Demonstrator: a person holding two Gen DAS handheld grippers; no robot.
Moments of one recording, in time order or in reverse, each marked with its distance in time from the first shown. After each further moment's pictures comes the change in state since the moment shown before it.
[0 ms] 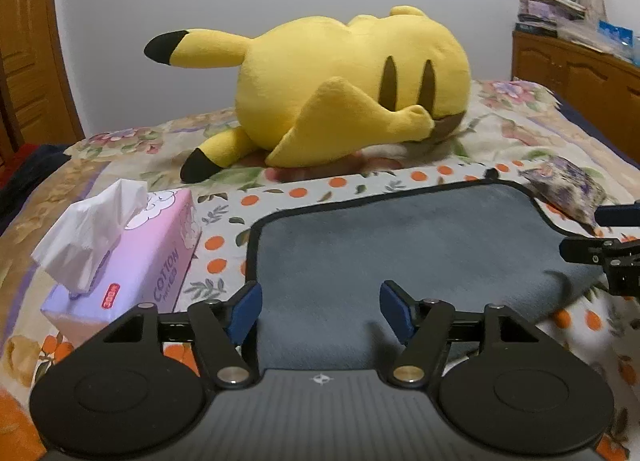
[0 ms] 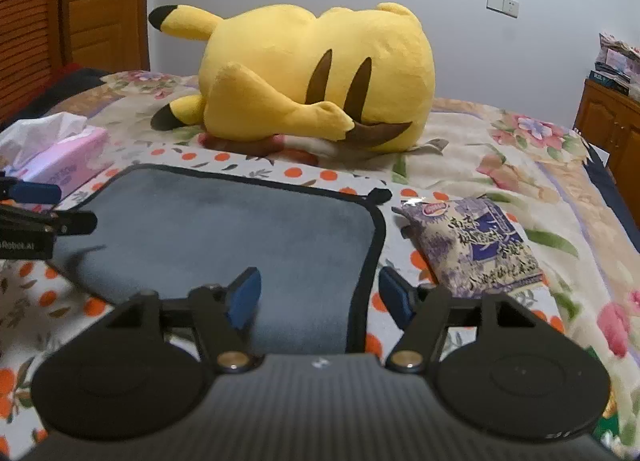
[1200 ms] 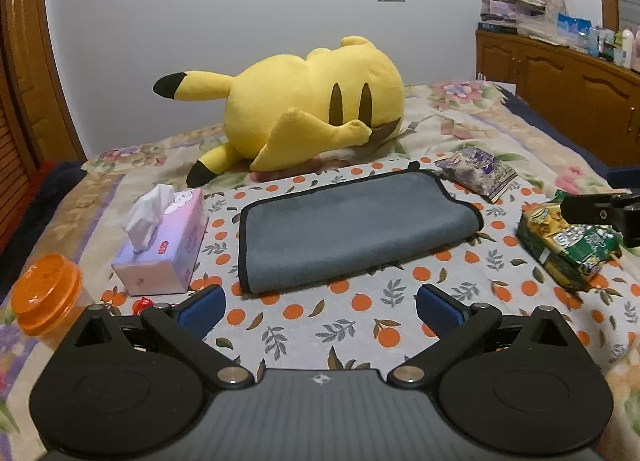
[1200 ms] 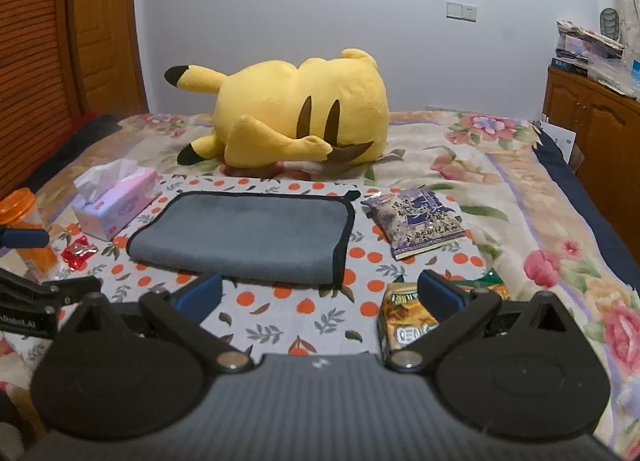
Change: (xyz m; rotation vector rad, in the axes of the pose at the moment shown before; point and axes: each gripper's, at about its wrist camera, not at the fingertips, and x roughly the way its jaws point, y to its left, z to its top) left arm -0.154 -0.036 -0.025 0.052 -0.004 -0.031; right arm -0.150 -0.012 -0.018 0.115 -0.036 -0.001
